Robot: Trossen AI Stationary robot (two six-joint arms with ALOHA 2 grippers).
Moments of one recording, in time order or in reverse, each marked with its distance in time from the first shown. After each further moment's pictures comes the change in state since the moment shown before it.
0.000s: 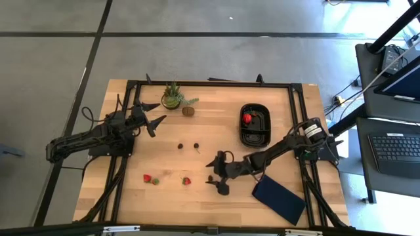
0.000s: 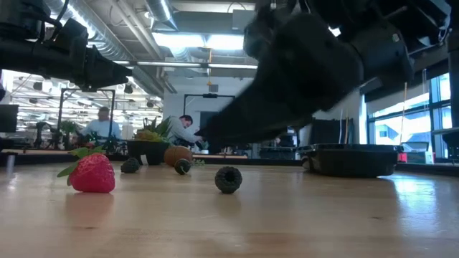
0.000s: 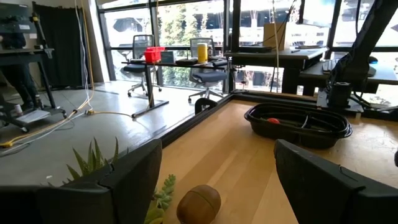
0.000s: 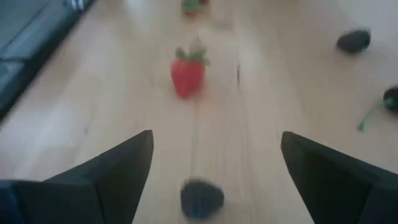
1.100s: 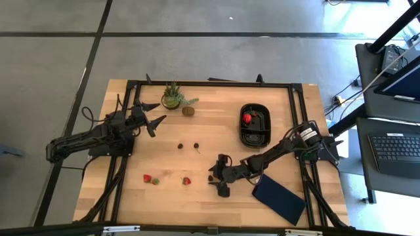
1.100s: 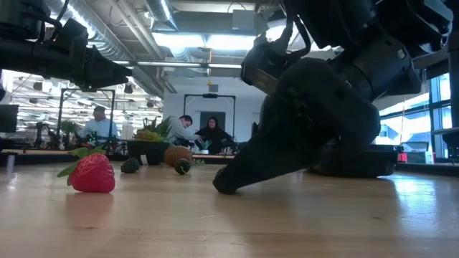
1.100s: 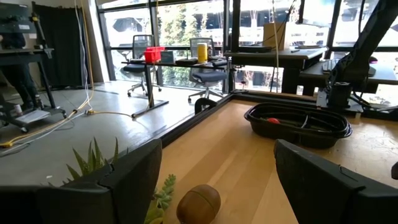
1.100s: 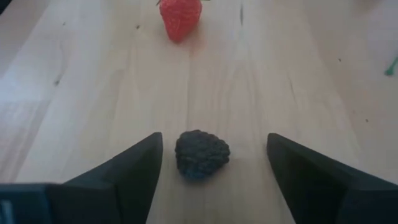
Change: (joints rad) left arm 0.000 0.000 0.000 0.000 0.000 0.000; right arm 0.022 0.064 0.038 -0.117 0.005 0.049
